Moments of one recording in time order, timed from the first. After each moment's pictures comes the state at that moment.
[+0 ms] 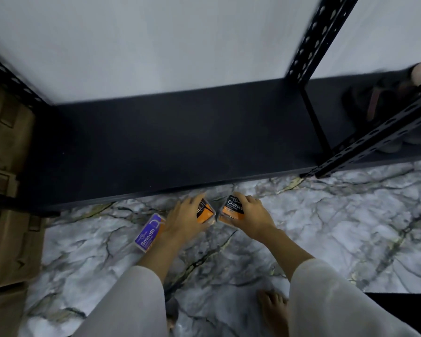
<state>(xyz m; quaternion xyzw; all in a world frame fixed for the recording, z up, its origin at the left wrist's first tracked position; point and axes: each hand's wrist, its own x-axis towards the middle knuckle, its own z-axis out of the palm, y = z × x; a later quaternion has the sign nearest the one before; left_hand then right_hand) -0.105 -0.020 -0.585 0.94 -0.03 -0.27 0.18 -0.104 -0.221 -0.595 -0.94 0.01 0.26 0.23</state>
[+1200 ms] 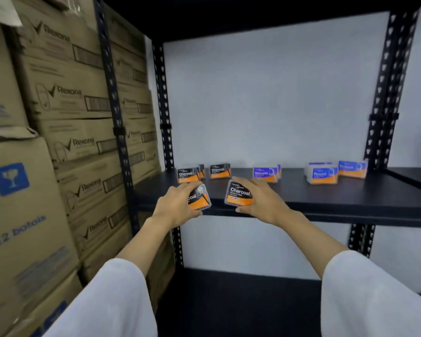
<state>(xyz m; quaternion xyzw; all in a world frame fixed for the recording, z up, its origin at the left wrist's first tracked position) -0.179 0.178 -0.038 0.97 0.02 0.22 0.11 -0.101 -0.056 -0.043 -0.89 -0.34 -0.16 0.26</state>
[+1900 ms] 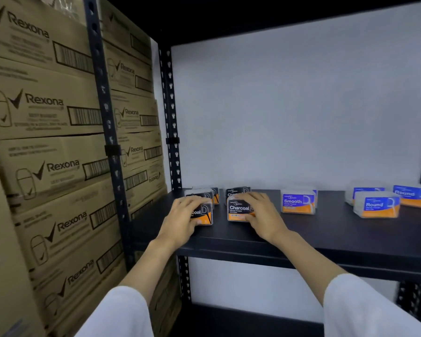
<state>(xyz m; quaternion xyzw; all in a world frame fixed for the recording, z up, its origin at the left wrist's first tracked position) -0.060 0.253 -0.051 0.94 -0.04 0.29 0.18 0.032 0.030 -0.055 -0.86 -0.34 -0.22 0.29</state>
